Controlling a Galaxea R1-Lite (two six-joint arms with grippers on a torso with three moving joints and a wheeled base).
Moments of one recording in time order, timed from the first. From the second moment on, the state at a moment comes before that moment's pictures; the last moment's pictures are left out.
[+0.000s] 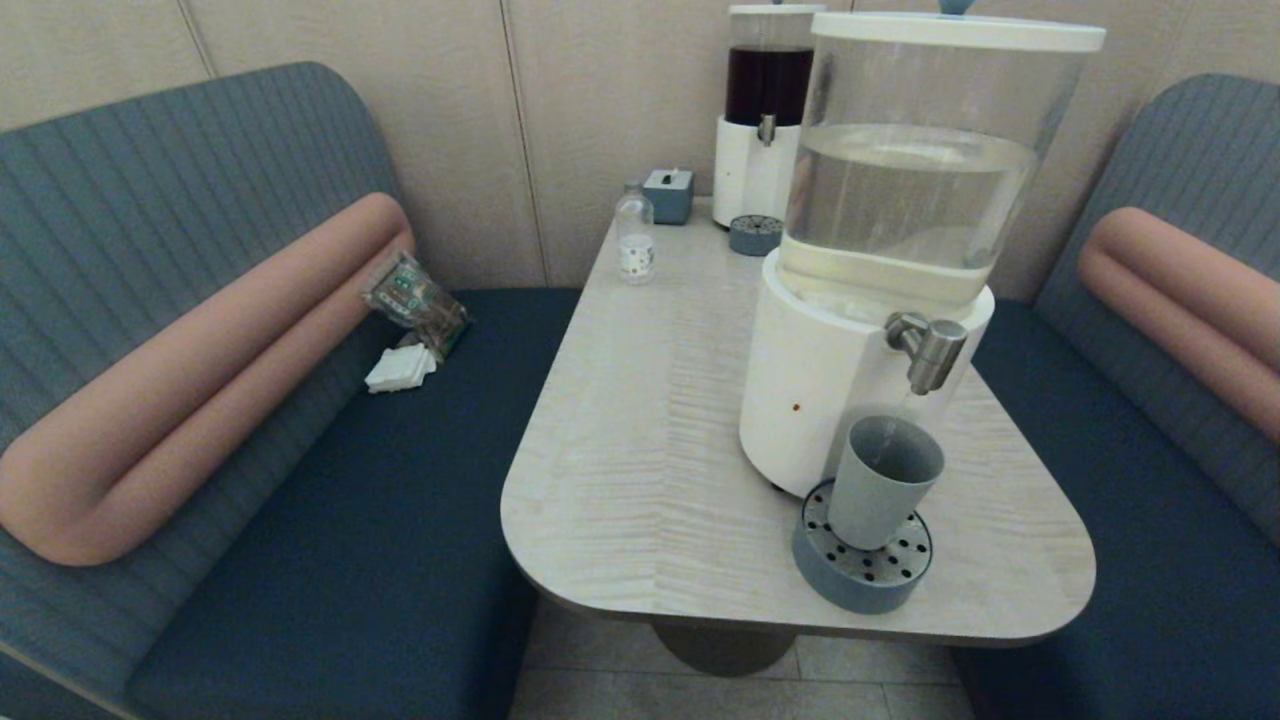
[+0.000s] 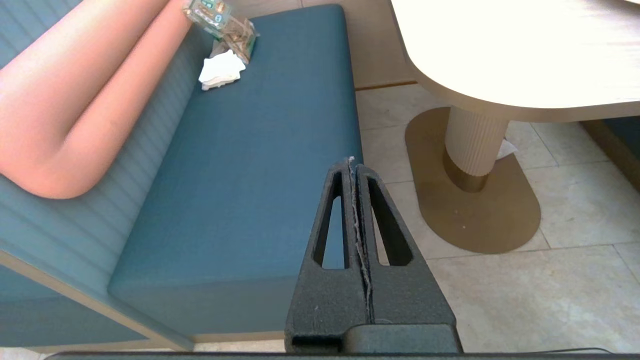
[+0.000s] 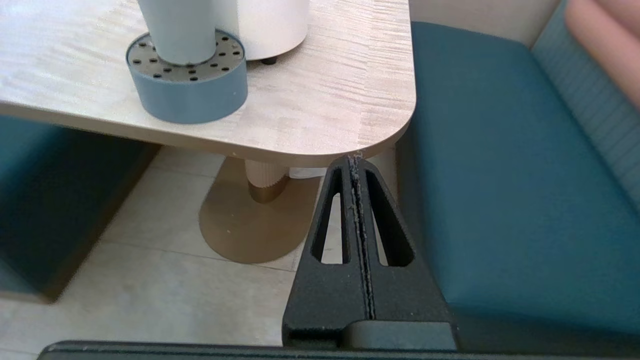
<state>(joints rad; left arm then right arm) -0.02 0.00 0.00 0.01 -0.04 0.13 0.00 0.00 0.00 0.00 0.02 -0.06</state>
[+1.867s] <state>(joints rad) -0.09 1.04 -1.32 0.34 -0.25 -0.08 0.00 0.00 0.00 0.00 0.01 -0.03</state>
